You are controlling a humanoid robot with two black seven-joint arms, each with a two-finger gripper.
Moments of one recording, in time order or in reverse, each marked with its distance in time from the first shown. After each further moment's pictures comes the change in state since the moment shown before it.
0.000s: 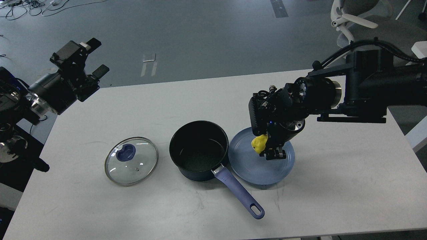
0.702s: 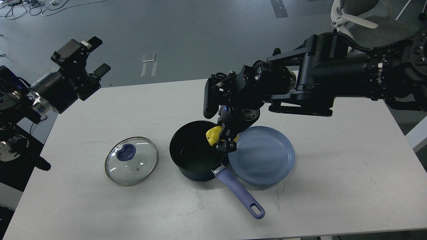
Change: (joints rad) left arm -0.004 -0.008 0.000 0.000 -0.002 -0.001 0.000; right arm 0.066 0.253 0.016 -0.209 0.308 0.005 0.000
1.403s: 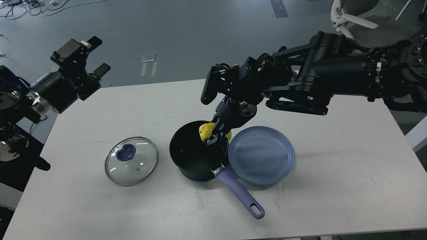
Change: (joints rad) left arm 0.000 0.004 0.000 -0.003 -0.001 -0.002 0.000; right arm -0.012 0.001 0.003 -0.053 0.194 -0.008 0.000
